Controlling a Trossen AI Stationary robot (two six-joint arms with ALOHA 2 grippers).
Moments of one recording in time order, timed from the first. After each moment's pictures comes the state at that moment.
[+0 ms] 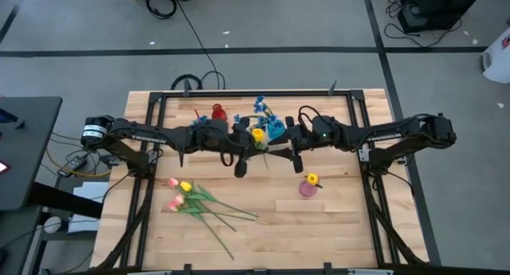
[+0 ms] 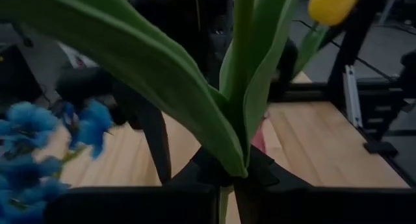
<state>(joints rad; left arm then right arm) 0.03 1.47 1.00 0.25 0.07 0.02 -0.14 1.30 0.66 0.46 -0.25 0.08</state>
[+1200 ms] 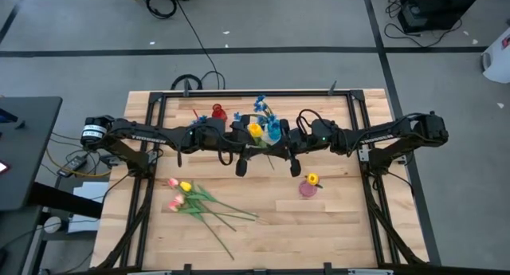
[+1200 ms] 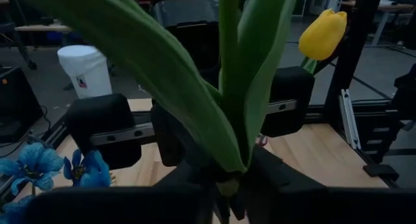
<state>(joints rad) 0.03 1.47 1.00 0.35 0.07 0.02 -0.10 1.39 0.66 0.70 -0.28 0.06</state>
